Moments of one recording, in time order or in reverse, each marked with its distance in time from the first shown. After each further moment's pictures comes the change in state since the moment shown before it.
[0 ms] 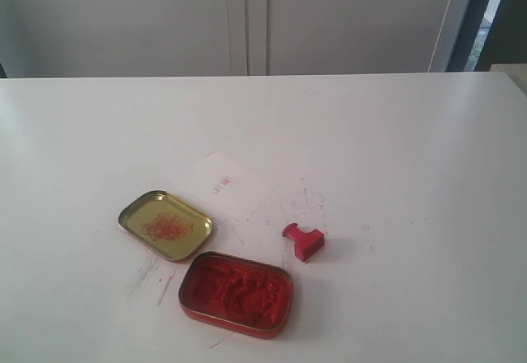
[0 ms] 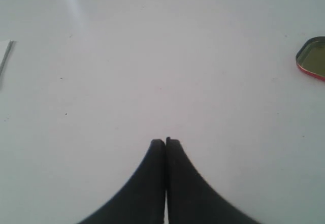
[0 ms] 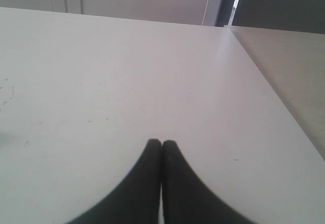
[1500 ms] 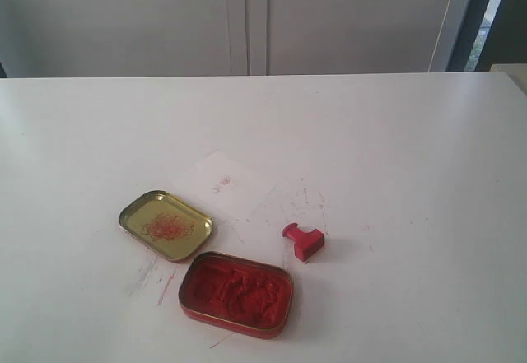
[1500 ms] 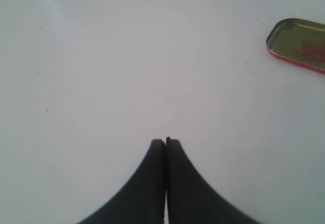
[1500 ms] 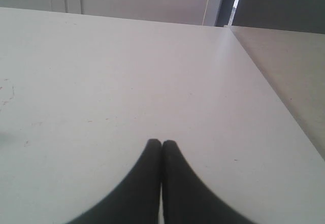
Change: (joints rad) left arm -0.127 0.127 -0.136 0.092 0.127 -0.104; right arm 0.000 0.000 0.000 0.000 0.000 0.000
